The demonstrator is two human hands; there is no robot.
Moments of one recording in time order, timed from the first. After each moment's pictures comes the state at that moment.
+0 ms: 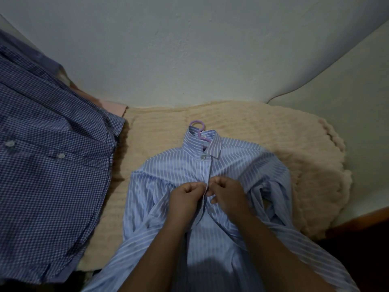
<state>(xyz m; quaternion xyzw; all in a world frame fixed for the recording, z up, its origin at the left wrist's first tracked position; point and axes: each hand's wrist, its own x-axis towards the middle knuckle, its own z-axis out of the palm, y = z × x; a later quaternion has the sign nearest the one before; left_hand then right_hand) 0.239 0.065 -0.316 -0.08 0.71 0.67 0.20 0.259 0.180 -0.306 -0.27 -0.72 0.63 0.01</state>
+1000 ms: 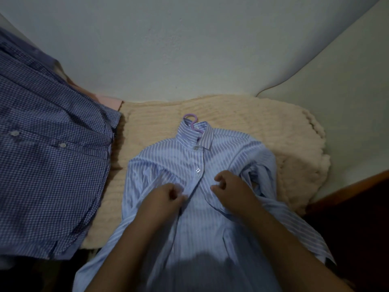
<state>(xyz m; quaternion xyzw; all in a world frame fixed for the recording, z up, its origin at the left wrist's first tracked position) 0.264 0.008 -0.278 0.10 0.93 0.30 0.19 0.313 0.196 -0.285 -0.19 -0.90 0.40 -0.02</state>
